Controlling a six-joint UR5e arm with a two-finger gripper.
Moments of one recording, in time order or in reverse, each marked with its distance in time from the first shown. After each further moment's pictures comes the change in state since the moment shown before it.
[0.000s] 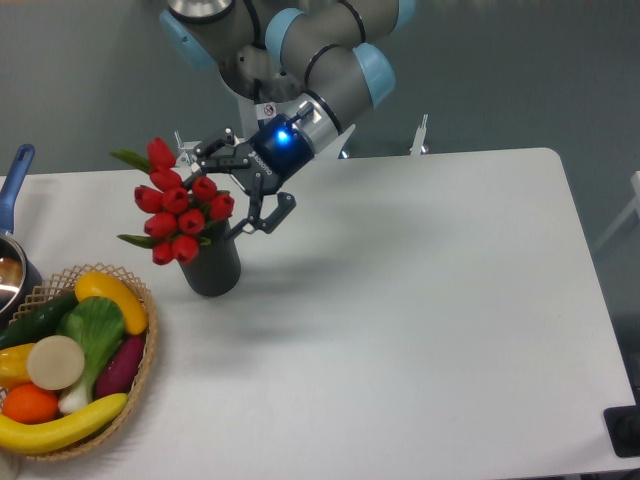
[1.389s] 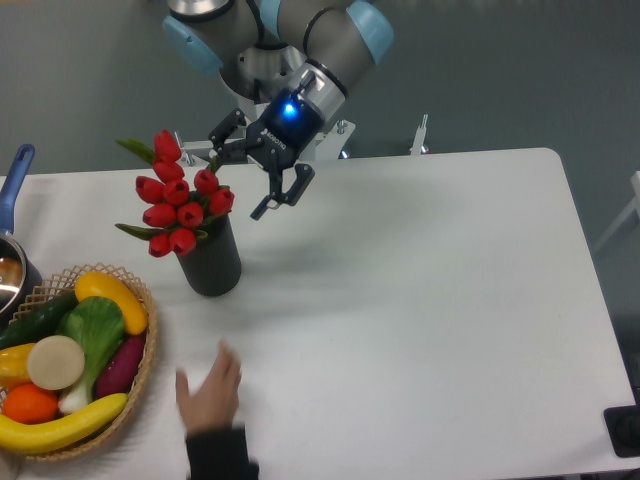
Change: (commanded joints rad) arm 0.138 0.242 -0.043 -0.038 0.270 -0.029
